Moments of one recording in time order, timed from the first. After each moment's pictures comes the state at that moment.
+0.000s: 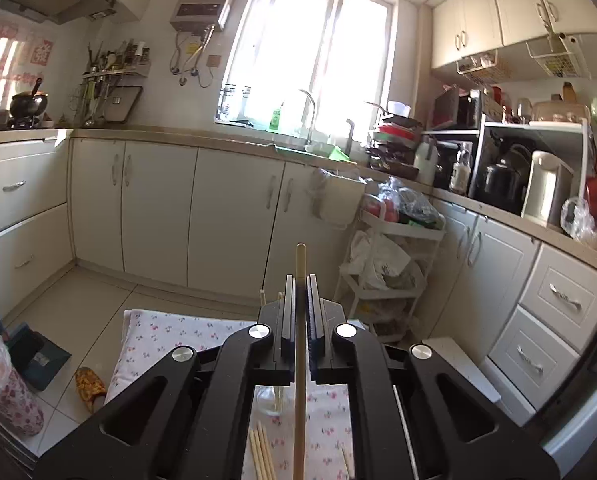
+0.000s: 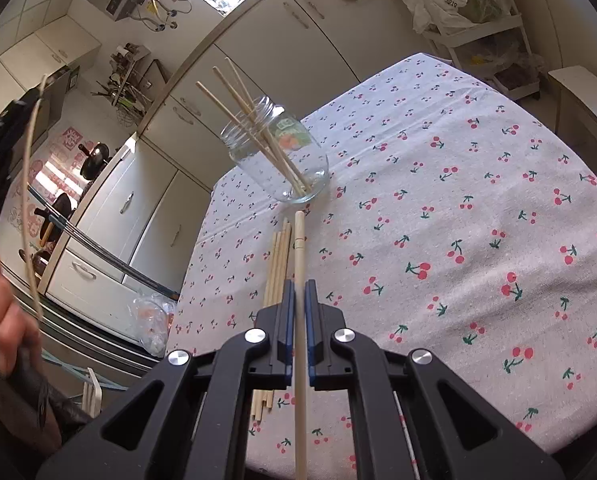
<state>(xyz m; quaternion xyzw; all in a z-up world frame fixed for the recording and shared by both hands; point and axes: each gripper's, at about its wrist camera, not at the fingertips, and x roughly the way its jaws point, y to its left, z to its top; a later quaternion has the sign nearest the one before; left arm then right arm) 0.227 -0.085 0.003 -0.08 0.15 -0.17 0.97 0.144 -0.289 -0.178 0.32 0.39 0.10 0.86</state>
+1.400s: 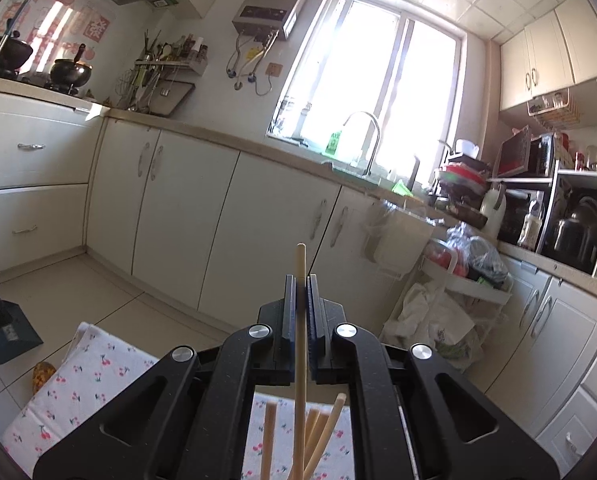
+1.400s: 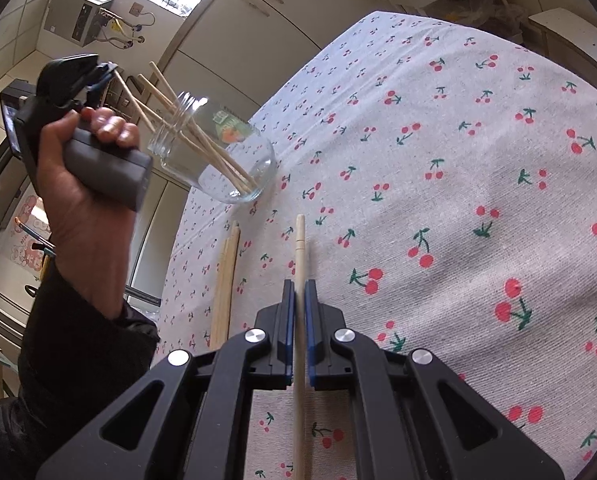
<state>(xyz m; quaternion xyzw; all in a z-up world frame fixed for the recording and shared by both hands) 0.415 -0.144 -0.080 -0.15 0.10 -0.07 0.98 0.167 -0.315 -0.237 0.38 0.41 0.09 0.82</state>
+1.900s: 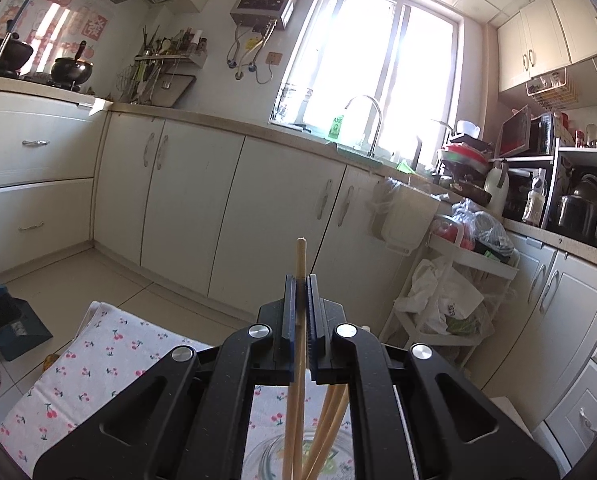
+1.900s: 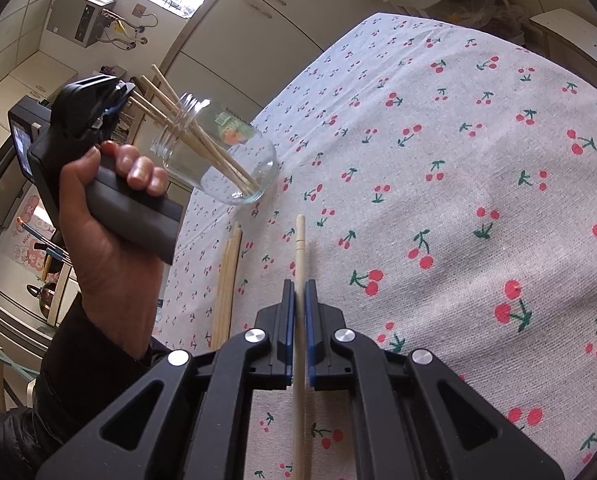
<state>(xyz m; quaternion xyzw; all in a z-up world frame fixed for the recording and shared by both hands) 0.396 -0.139 -0.117 -0.13 0.11 -0.06 0.98 0.164 -0.317 -0.236 0.39 0.40 0.09 0.82</state>
